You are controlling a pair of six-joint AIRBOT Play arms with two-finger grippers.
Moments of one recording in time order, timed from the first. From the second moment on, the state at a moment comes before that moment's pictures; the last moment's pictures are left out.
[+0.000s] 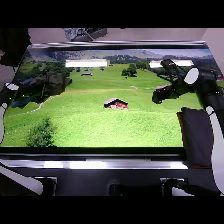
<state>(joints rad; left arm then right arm) 0.33 -1.86 1.56 0.90 -0.81 -1.93 0.03 -1.42 1.44 -1.38 1.22 1.19</state>
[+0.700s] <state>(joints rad) 0.21 -1.51 1.56 0.71 -0.71 -1.32 0.03 -1.30 1.47 -1.40 1.22 1.16</state>
